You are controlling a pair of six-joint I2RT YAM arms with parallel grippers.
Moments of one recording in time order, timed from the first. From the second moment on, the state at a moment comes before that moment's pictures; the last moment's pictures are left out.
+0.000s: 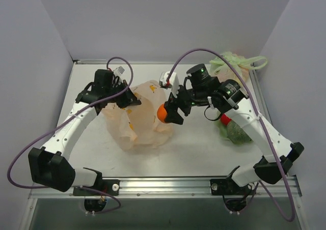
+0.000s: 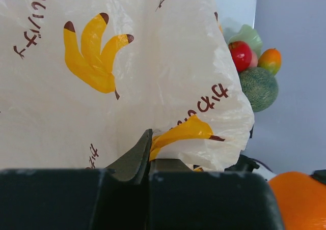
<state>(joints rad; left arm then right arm) -0.32 1.34 1.22 -0.59 0.42 -0.69 0.73 1.43 1.72 -1.02 -0.47 -0.34</state>
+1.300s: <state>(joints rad) -0.22 1.33 1.04 -0.27 0.67 -1.24 0.86 1.65 1.55 -0.63 -0.15 -0.37</state>
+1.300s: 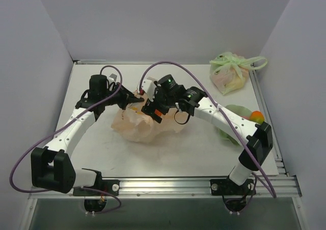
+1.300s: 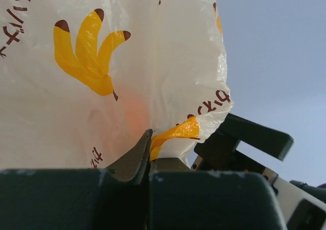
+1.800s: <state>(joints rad) -0.19 1.31 1.00 -0.22 0.67 -1.12 0.71 1.47 1.50 -0.64 -0.27 -0.33</state>
